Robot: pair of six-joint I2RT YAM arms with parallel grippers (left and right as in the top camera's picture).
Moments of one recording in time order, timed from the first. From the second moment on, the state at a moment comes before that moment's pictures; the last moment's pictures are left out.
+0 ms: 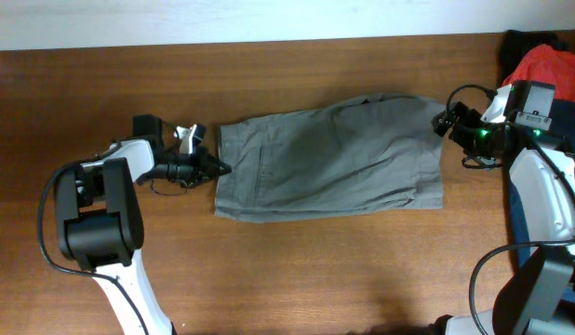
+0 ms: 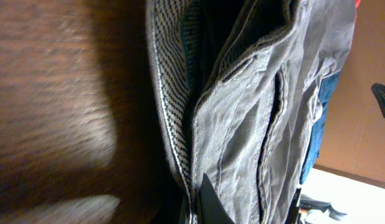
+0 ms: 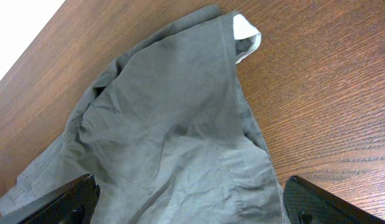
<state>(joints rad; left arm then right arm) 0.12 2.20 1.30 -0.59 0.93 0.01 -0.31 1.63 1.22 -0.60 -0.34 0.36</state>
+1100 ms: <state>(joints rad) 0.26 2.27 2.47 -1.63 0.08 0.01 -0.31 1.63 1.22 -0.60 -0.34 0.36</state>
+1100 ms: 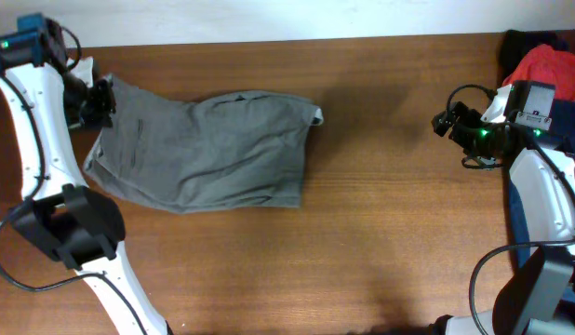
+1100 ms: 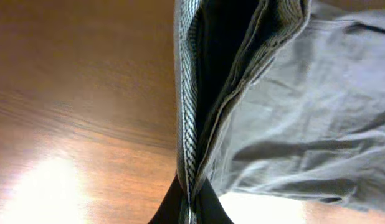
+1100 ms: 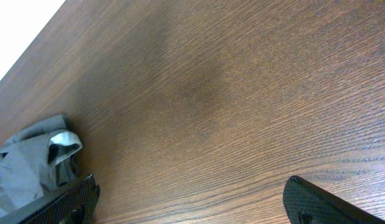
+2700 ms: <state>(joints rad) -0.15 2.30 2.71 -1.59 0.13 -0.08 -0.31 1.63 1.22 -0.60 -0.34 0.36</state>
